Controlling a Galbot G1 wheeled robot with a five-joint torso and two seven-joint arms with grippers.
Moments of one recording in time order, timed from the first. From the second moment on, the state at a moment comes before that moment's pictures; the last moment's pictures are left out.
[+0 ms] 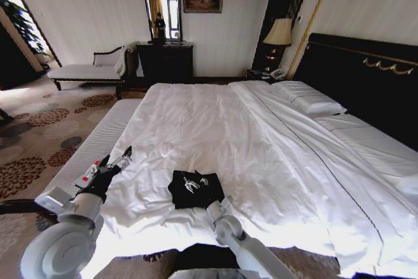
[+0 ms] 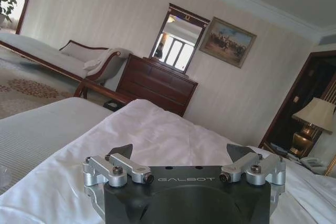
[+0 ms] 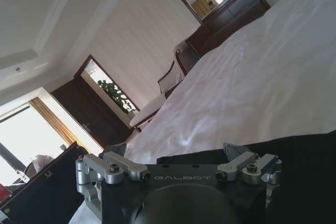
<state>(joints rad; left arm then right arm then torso) 1.58 -1.28 -0.91 -2.50 -0.95 0.47 -0.29 -1.02 1.31 -0.22 1.56 0.95 0.17 0.02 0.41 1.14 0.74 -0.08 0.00</state>
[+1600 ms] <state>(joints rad) 1.91 -1.34 -0.74 -2.49 -0.46 0.14 0.03 -1.79 1.31 0.69 2.31 0.19 0.21 0.10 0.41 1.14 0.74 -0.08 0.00</state>
